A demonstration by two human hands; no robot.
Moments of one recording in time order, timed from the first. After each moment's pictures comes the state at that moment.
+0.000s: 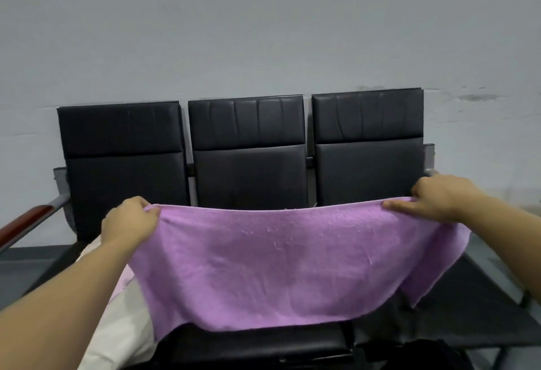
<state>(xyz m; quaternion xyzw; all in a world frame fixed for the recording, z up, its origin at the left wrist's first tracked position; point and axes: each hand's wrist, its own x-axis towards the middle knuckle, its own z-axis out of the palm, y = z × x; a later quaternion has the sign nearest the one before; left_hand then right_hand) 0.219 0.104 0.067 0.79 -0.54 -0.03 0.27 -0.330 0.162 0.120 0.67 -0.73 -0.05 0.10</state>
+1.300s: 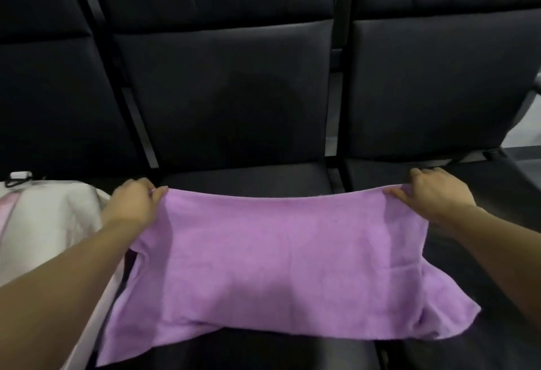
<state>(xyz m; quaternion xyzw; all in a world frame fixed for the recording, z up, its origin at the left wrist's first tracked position) 0.190 -0.132 -0.178 0.80 -0.58 -0.11 0.12 -0.359 -0.092 -0.174 0.63 -0.77 -0.08 0.02</state>
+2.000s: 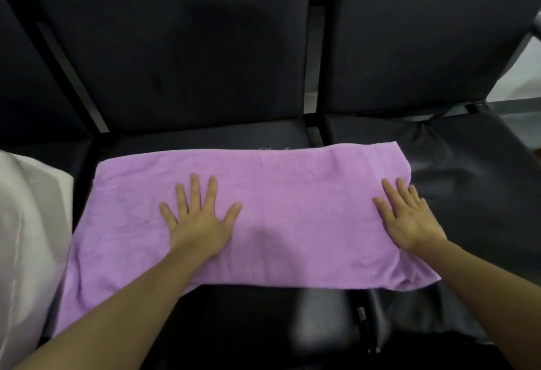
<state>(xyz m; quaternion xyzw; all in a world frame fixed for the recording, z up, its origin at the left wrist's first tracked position) 0.040 -0.061 -0.296 0.72 -0.67 -0.18 -0.06 -0.368 -0.004 -0.297 0.57 -0.80 -0.05 -0.20</state>
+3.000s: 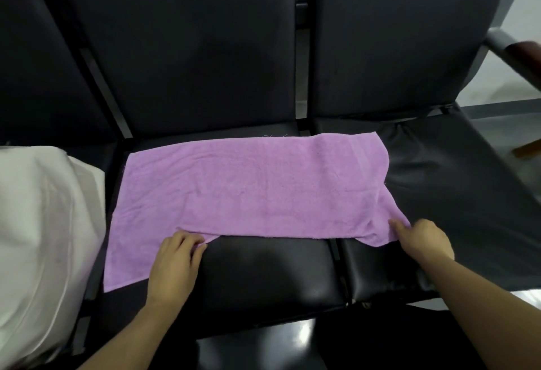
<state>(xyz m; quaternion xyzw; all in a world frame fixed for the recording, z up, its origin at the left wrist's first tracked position) 0.108 0.063 -0.289 0.66 -0.72 -0.12 0.17 -0.370 0.085 -0.253 0.29 -0.92 0.09 -0.25</state>
